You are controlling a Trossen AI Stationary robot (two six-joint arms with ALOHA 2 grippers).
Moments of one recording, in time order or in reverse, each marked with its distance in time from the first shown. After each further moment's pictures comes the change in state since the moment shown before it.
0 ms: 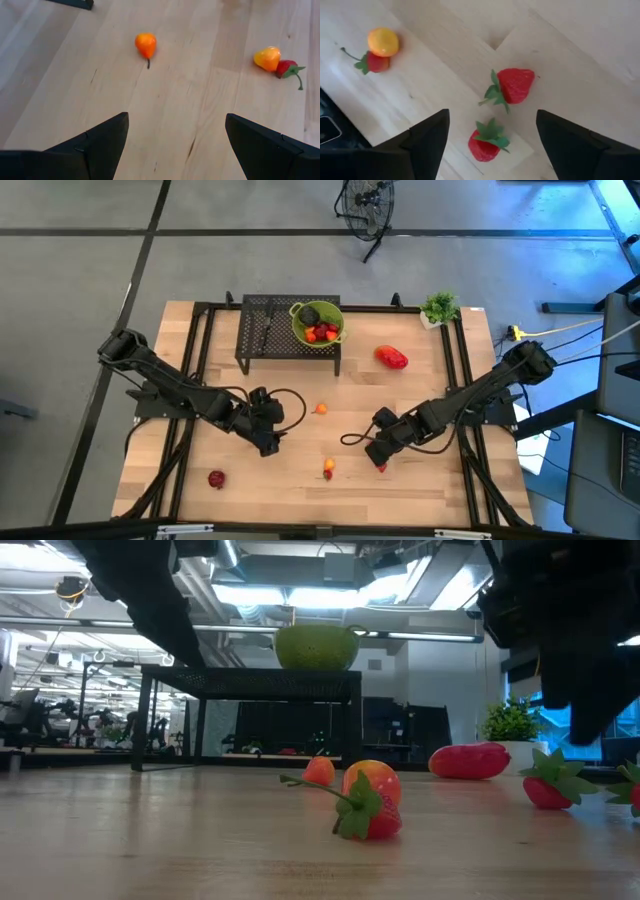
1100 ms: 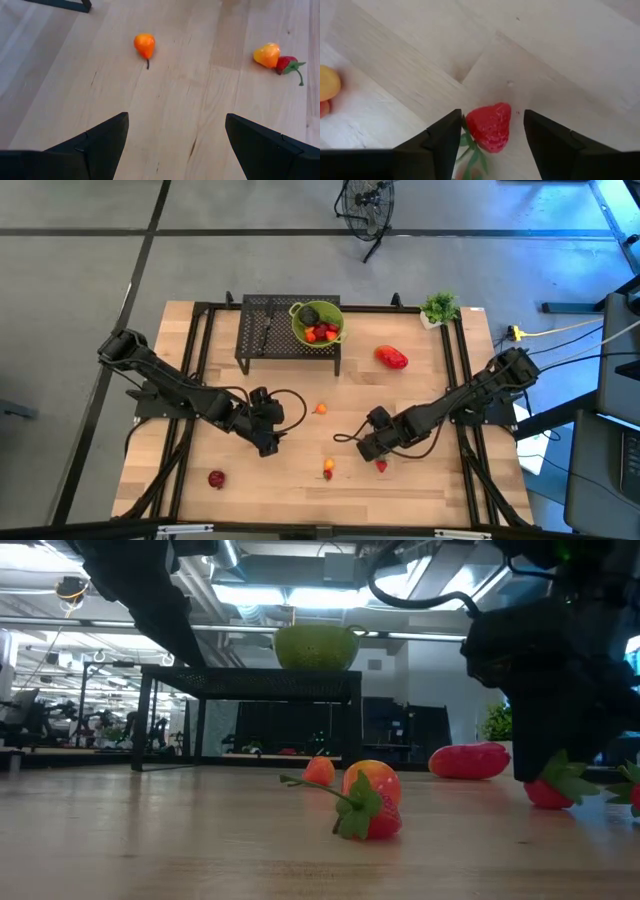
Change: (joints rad) left arm 0.000 0.000 0.000 0.000 0.002 0.034; right arm -0.031 0.156 0.000 0.039 0.083 0.051
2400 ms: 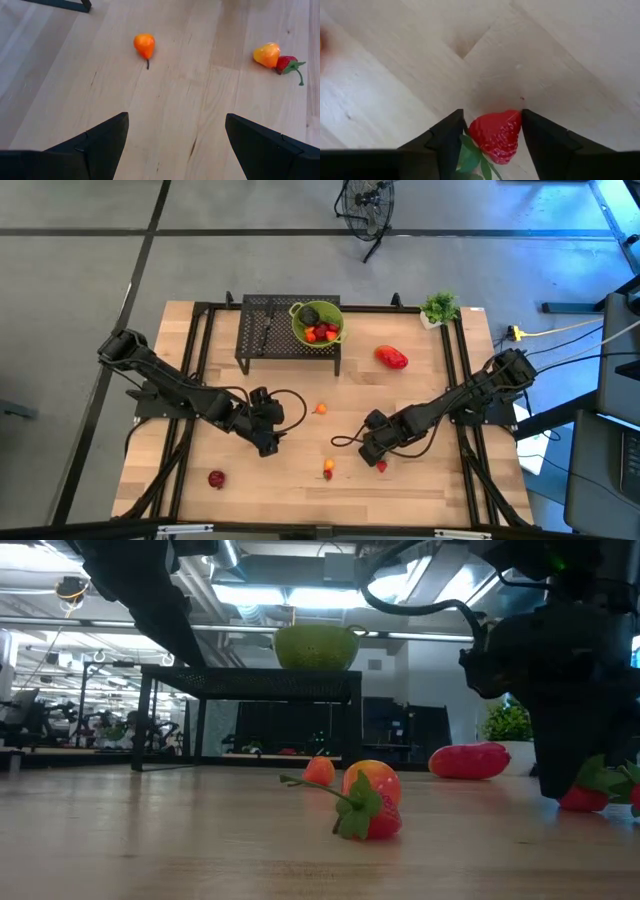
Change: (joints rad) left arm 0.001 0.000 0.000 0.000 0.000 0.000; right arm -0.005 0.029 0.002 -0.006 -0.123 -0.118
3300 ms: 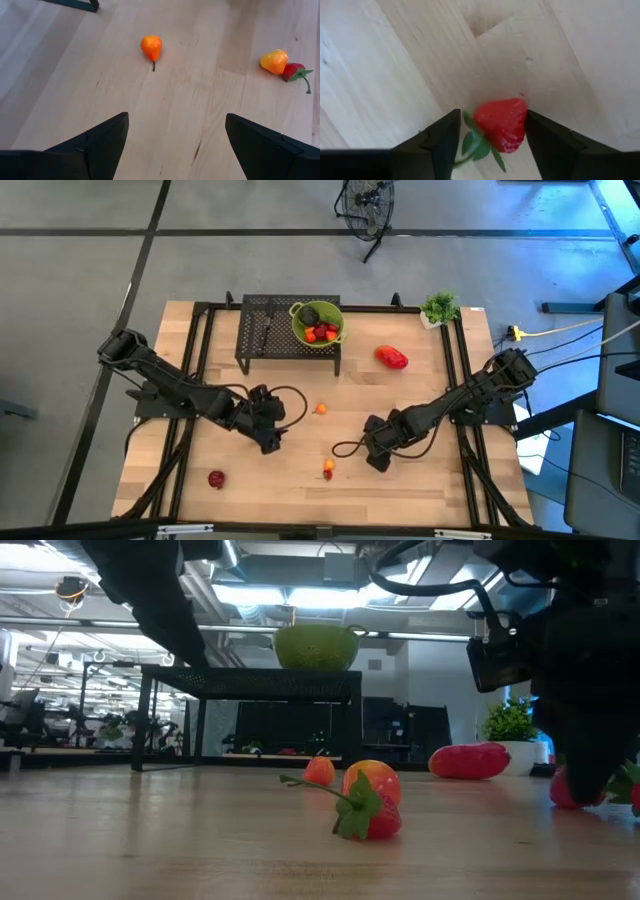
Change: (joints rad) left arm 0.021 0.000 0.000 0.000 -0.006 -0.018; right arm -0.011 -0.003 -0.002 -0.031 0.003 -0.327
